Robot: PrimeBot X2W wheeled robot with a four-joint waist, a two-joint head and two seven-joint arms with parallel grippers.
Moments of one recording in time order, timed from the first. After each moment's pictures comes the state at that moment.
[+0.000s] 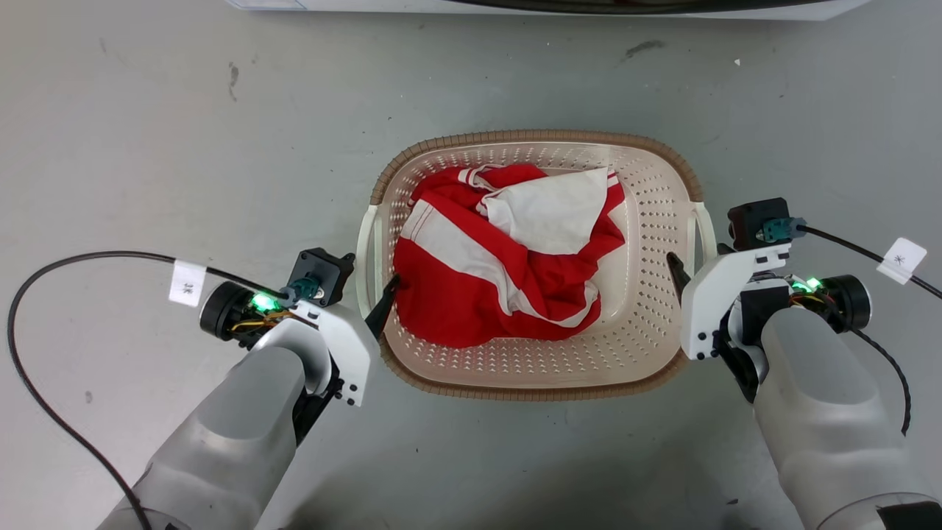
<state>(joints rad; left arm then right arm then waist) -0.78 0.26 -0.83 0.99 -0.57 -0.13 -0.25 -0.77 -0.05 0.01 1.07 -0.02 0.13 0.04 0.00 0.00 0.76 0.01</state>
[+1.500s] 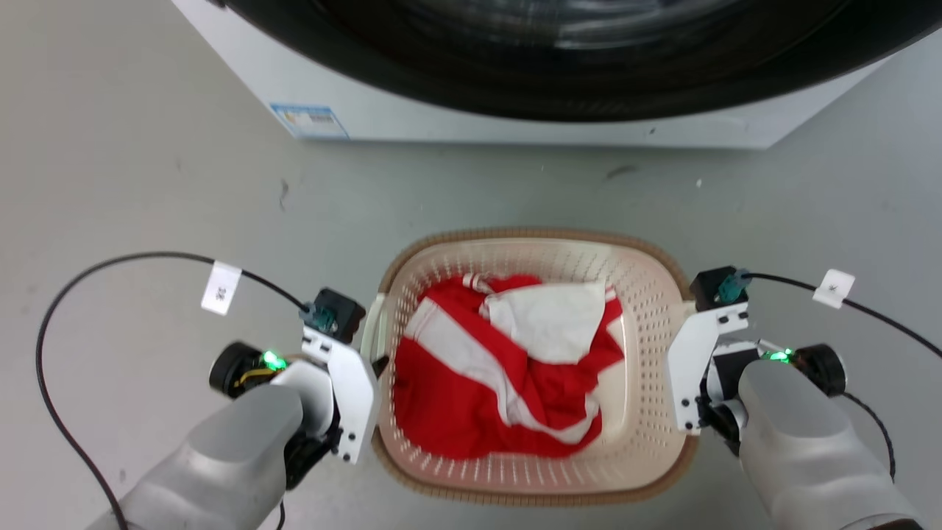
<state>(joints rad) -0.81 0.36 -1.27 0.88 -1.04 -0.13 0.00 -0.76 -0.06 0.24 1.25 0.13 0.13 0.22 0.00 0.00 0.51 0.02</state>
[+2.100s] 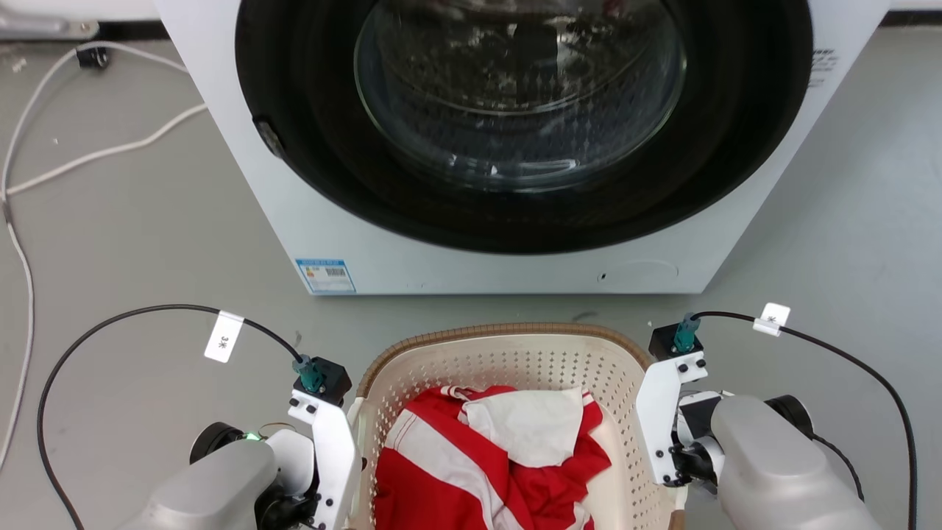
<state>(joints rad) -0.68 0.48 -1.28 0.71 -1.14 -0.12 0.31 -0.66 -0.06 0.50 1.14 0.39 0.12 0.52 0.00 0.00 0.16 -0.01</state>
